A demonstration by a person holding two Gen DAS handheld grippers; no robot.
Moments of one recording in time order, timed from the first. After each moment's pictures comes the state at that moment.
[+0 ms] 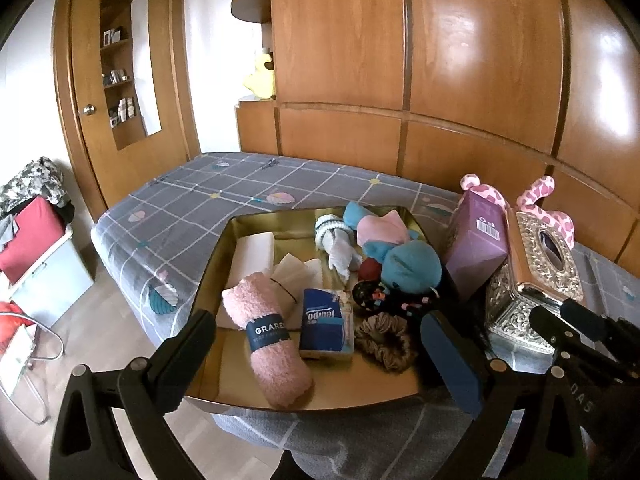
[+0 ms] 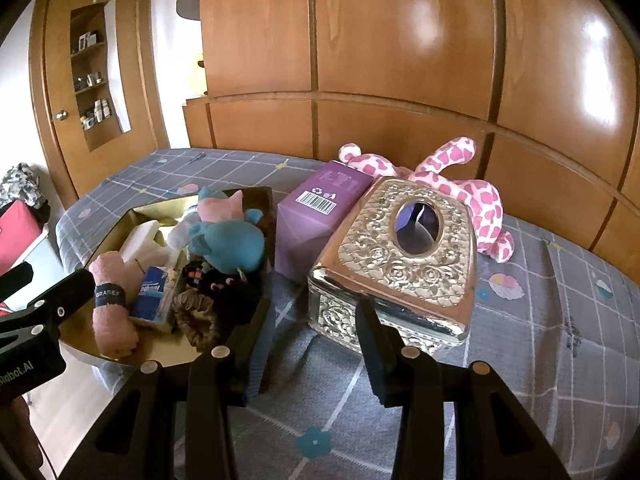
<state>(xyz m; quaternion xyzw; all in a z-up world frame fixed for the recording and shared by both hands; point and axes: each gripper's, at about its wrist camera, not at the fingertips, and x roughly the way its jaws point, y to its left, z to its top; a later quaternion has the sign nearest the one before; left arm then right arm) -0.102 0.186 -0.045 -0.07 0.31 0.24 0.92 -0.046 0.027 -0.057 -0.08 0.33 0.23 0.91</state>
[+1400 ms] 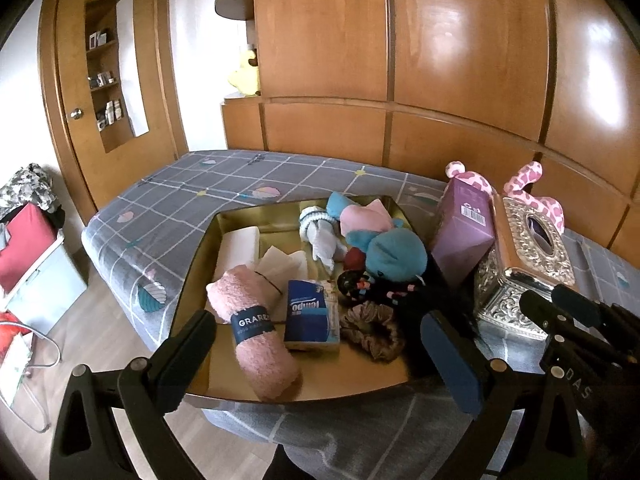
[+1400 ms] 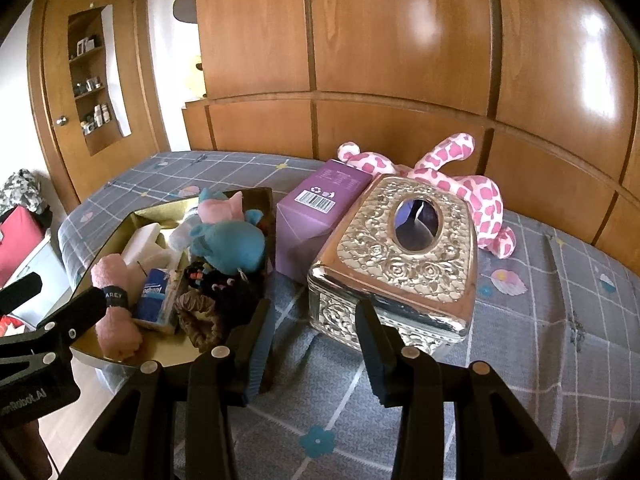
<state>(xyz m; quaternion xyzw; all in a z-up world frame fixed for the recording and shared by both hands) -0.099 0.175 -0.049 -0.06 0.32 0.21 0.92 -0.046 0.024 -0.058 -0.07 0.33 0.24 0.91</state>
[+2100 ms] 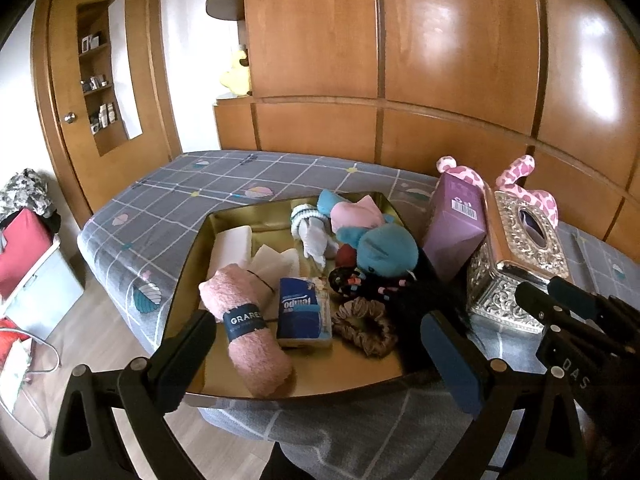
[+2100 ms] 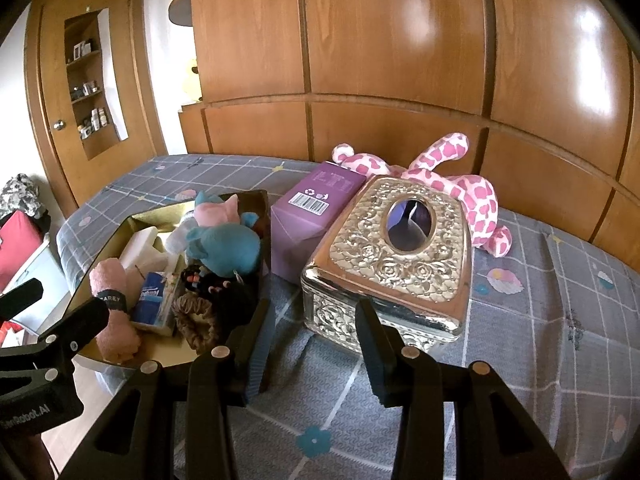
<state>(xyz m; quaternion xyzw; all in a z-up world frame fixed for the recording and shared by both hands) -0.098 0.169 -0.050 -0.05 0.33 0.20 0.92 -0.046 0.022 -0.057 -0.06 0.33 0.23 0.91</state>
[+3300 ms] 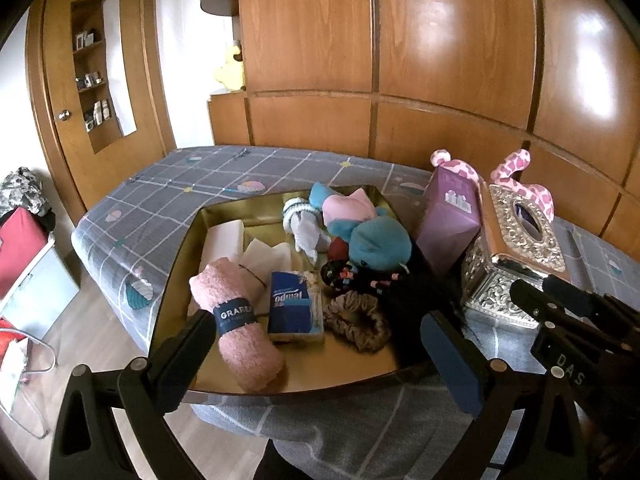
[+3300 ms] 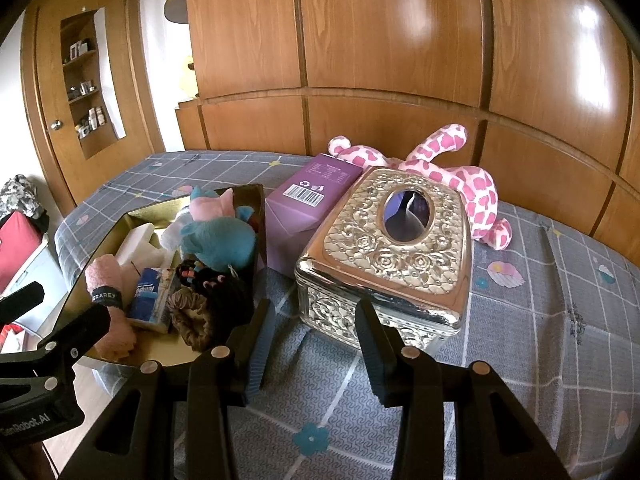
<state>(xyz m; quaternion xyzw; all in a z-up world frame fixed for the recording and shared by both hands) -0.095 0.165 -0.054 -0.06 0.34 0.20 0.92 -0.043 0.021 -0.061 -0.06 0.34 0.23 0.91</state>
